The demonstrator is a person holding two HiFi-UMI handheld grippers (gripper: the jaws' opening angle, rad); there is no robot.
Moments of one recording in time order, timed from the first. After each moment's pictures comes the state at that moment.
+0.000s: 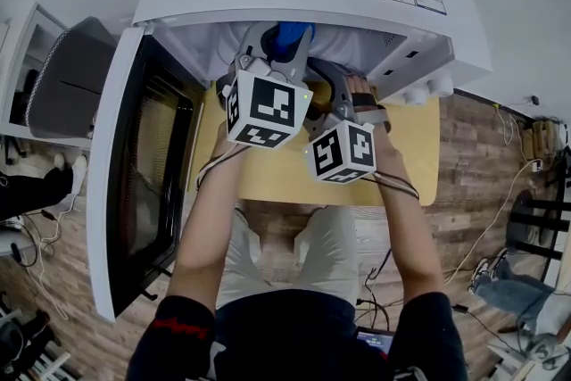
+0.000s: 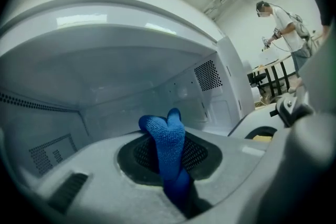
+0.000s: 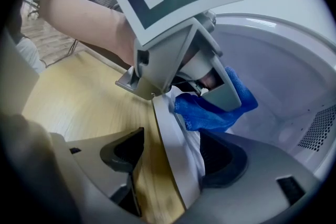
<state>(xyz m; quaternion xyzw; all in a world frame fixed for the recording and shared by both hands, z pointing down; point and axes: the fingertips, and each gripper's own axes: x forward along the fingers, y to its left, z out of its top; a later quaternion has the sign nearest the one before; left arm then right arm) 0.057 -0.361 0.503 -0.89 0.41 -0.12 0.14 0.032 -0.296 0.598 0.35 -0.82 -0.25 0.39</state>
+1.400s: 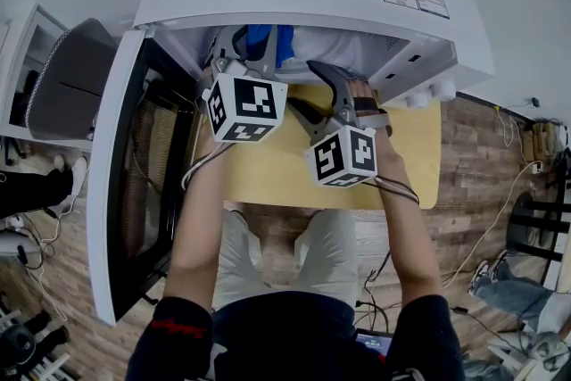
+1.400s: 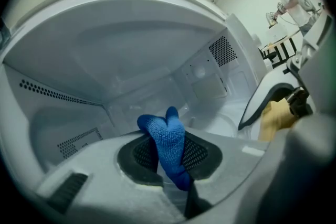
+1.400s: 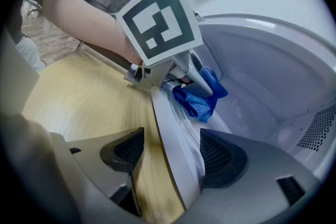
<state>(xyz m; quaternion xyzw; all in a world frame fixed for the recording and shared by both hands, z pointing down) 0.003 -0.388 0.520 -0.84 0.48 -0.18 0.17 0.032 -0.297 0.597 0.35 -0.82 -0.25 0.39</state>
